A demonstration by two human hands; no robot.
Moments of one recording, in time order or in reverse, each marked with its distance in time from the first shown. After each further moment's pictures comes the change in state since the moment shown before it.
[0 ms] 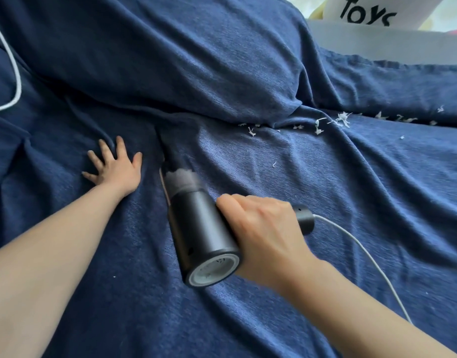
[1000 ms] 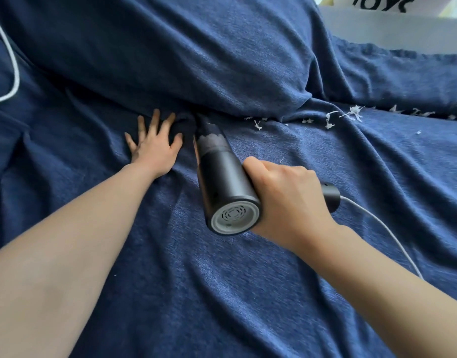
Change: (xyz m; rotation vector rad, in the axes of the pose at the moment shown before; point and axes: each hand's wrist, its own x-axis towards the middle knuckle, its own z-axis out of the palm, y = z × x) left_hand 0.008 0.057 0.012 -0.010 0.080 0.376; right_hand 0.025 0.035 0.001 -0.160 0.064 0.094
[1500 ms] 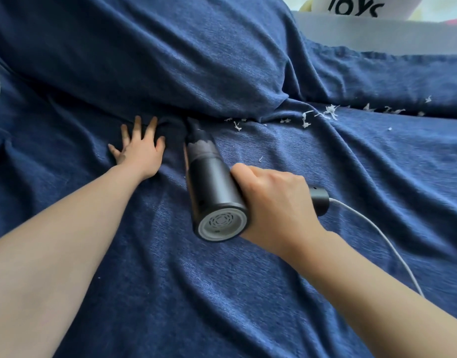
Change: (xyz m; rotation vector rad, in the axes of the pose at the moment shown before) left_hand -0.007 0.015 -0.005 0.028 -0.070 -0.089; right_hand -0.021 0.007 -0.017 0.003 0.035 0.007
